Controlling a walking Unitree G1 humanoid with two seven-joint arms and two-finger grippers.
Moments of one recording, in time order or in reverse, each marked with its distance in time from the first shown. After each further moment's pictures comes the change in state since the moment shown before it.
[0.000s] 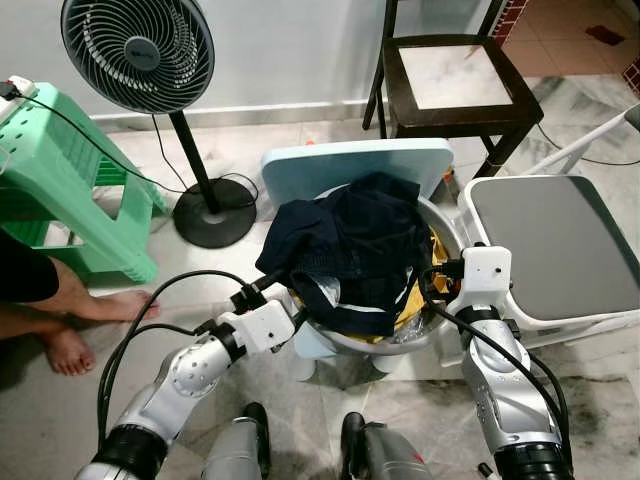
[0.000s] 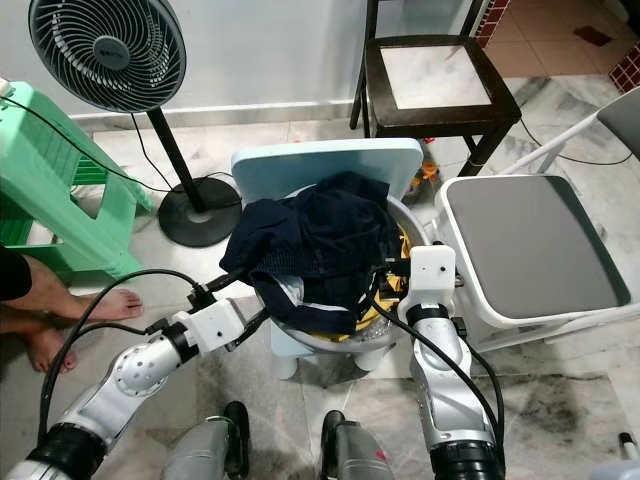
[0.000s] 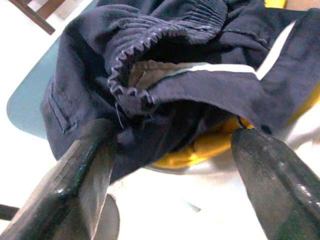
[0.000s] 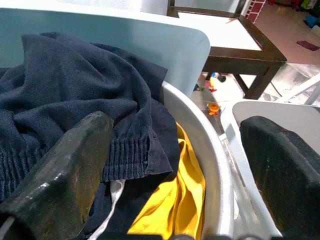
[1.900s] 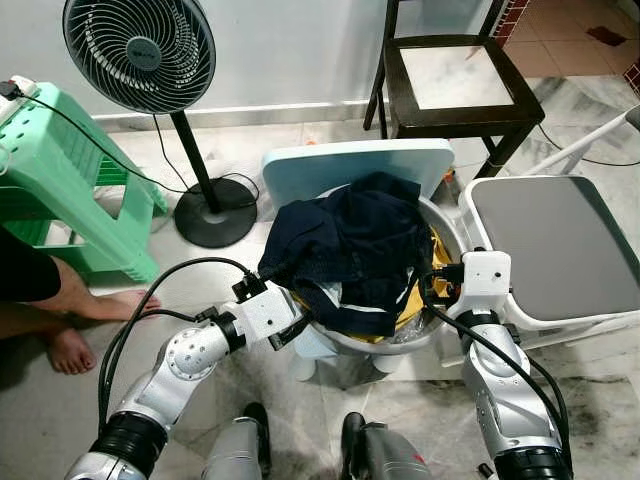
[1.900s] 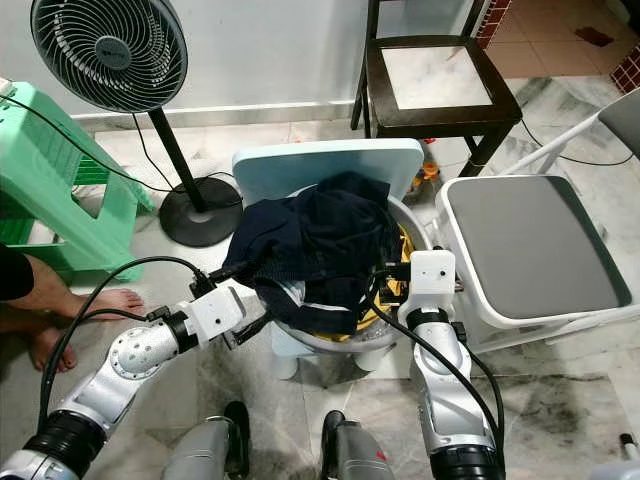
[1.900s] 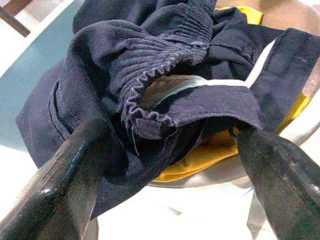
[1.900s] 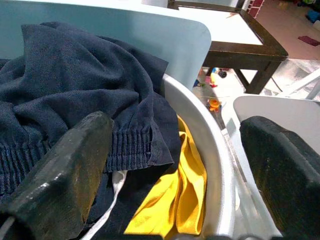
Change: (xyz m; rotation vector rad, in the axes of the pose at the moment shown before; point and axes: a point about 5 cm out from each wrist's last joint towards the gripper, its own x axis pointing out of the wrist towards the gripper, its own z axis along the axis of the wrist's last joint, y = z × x) left arm 0.014 0.014 0.008 -0.042 -0.023 -0.117; right arm -0.003 0.000 -0.005 0.003 0.016 -0.003
